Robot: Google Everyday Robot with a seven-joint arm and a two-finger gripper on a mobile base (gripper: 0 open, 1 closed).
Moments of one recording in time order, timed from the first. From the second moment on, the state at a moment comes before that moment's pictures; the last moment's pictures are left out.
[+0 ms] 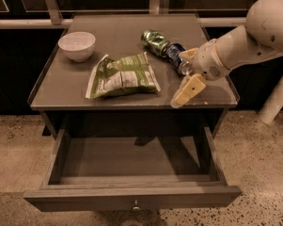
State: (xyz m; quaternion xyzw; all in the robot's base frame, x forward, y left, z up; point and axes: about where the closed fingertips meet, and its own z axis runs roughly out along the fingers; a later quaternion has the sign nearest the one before) arm 0.590 -0.125 0.864 -0.58 0.72 0.16 0.35
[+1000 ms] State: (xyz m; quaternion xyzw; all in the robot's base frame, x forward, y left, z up) arm 0.641 -0.083 0.886 -0.61 0.69 0.14 0.35
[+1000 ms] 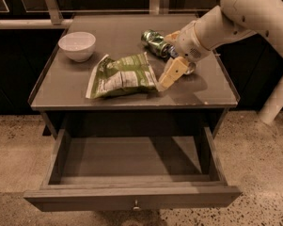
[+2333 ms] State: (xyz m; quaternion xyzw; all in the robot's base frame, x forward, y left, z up) arm 0.637 -0.044 0.819 -0.59 0.70 0.24 0.33
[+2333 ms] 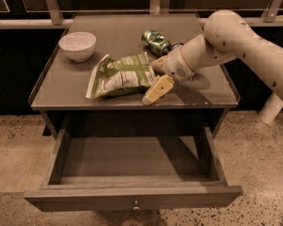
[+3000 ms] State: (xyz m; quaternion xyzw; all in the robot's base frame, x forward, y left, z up) arm 0.637 -0.043 0.819 -0.59 0.70 0.24 0.33
